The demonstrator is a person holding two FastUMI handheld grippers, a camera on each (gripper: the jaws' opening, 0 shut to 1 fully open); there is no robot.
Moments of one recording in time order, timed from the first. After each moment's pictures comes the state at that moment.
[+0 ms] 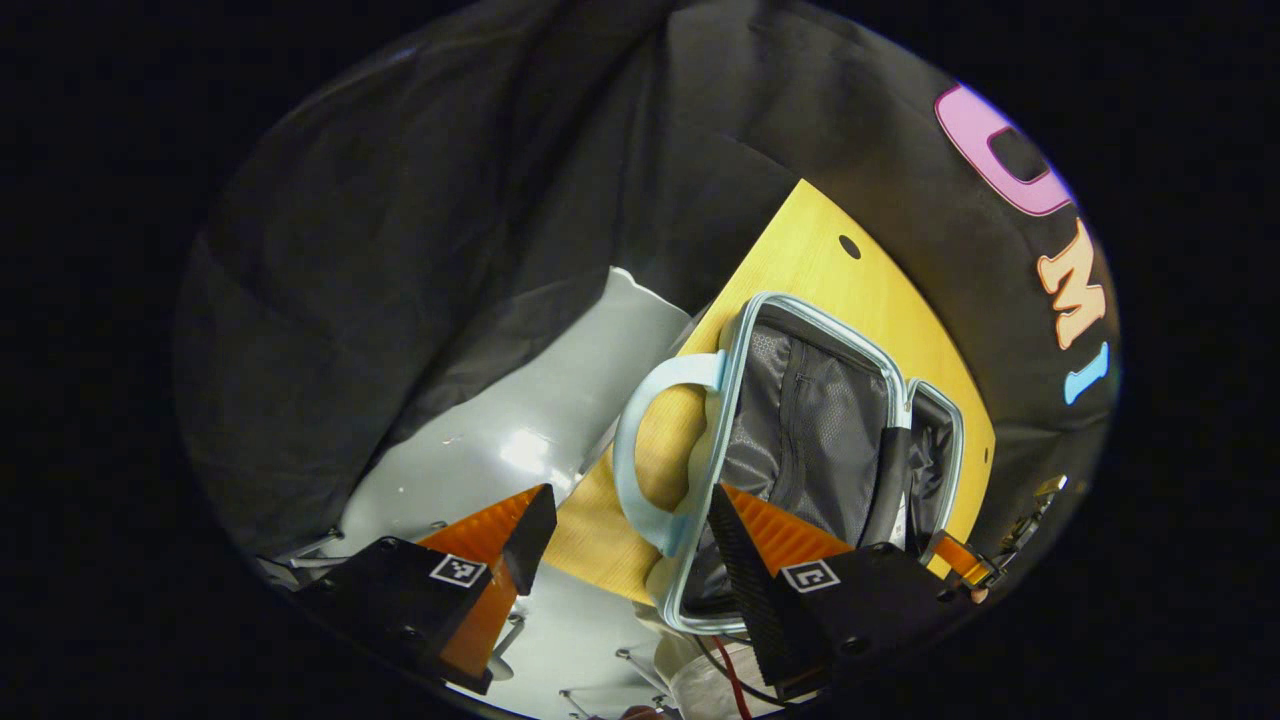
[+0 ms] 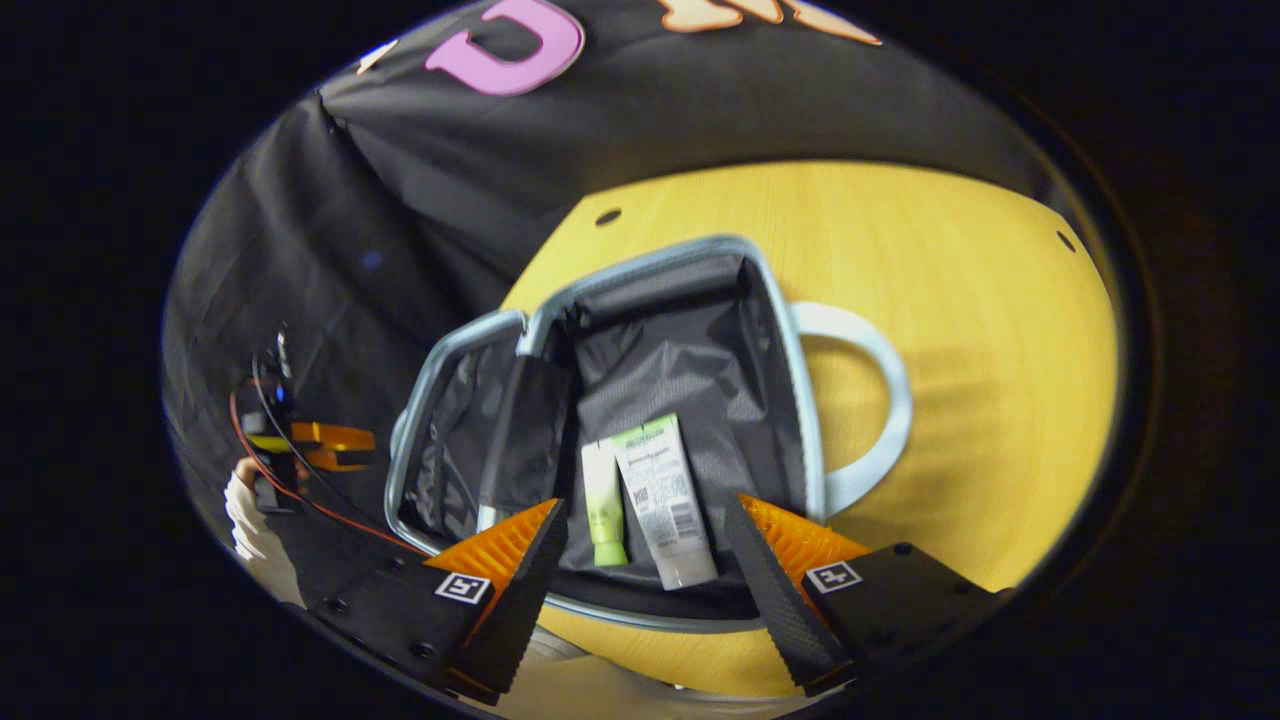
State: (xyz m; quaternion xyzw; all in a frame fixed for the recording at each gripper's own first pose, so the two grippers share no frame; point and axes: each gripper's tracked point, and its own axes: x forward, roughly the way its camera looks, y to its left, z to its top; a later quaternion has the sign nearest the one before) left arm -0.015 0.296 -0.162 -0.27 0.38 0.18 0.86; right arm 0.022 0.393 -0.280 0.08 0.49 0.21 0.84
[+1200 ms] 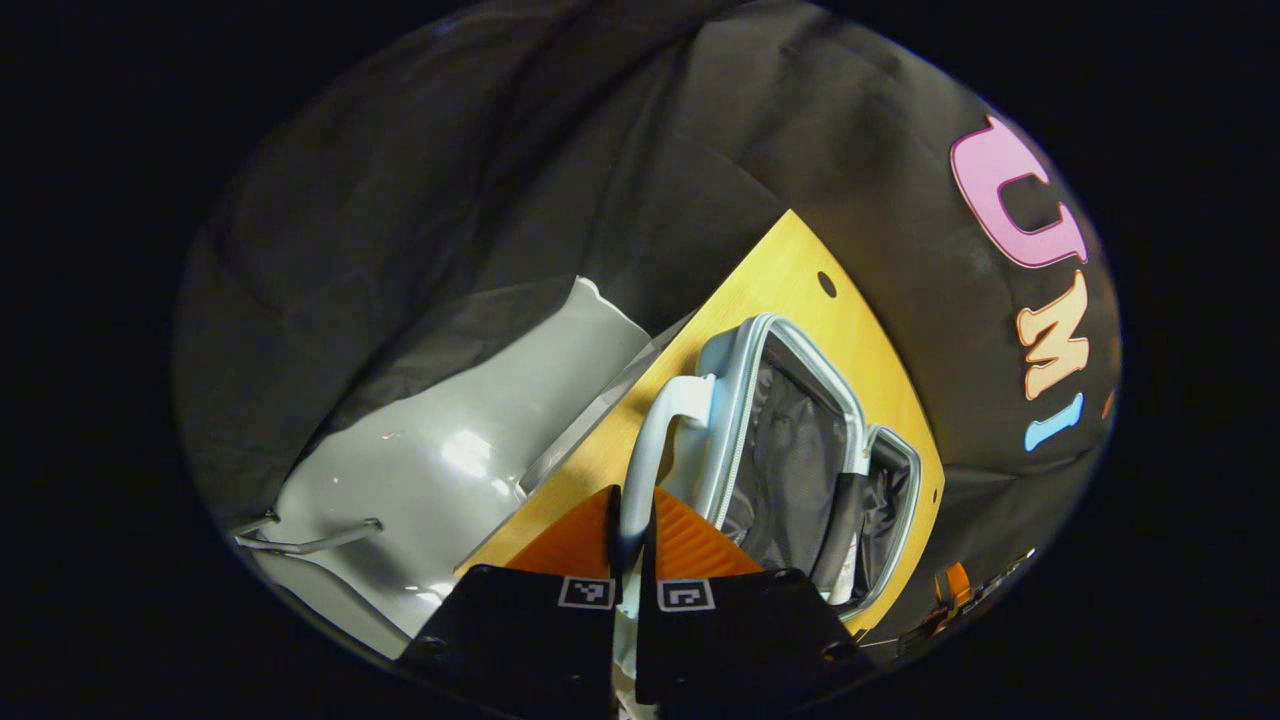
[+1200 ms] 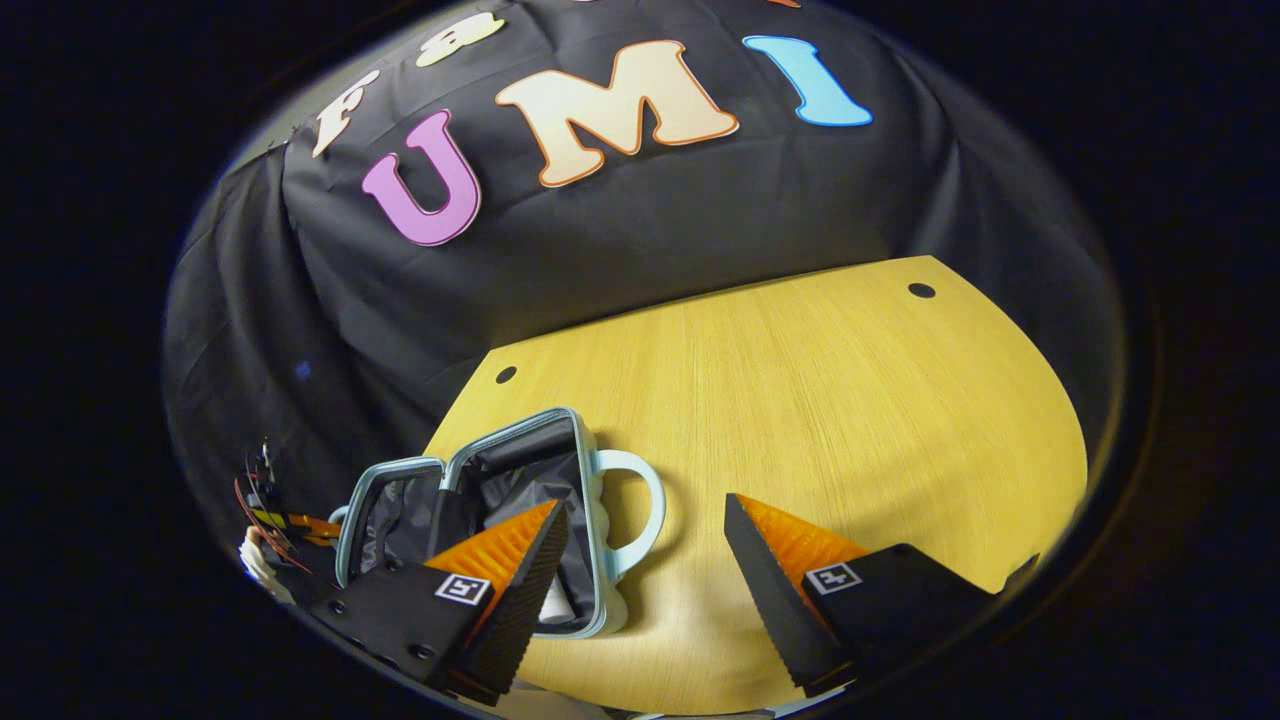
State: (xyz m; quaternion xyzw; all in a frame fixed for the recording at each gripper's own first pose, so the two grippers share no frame) left arm 0.015 0.279 -0.133 -0.33 0.33 0.16 0.87; right arm 0.060 0.242 -0.194 0.09 0.36 0.08 0.93
